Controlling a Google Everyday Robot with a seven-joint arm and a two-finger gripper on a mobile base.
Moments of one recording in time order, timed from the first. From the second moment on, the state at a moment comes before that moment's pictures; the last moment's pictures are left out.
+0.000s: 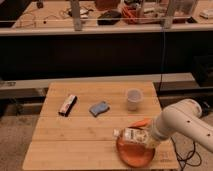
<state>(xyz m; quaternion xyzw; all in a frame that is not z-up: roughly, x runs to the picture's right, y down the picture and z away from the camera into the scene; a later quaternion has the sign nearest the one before) 0.216 0.232 0.680 -0.29 -0.07 0.11 0.95</state>
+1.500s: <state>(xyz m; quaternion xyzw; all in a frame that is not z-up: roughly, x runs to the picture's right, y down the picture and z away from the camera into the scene) 0.217 0.253 0.686 -0.31 -0.09 0.13 0.94</state>
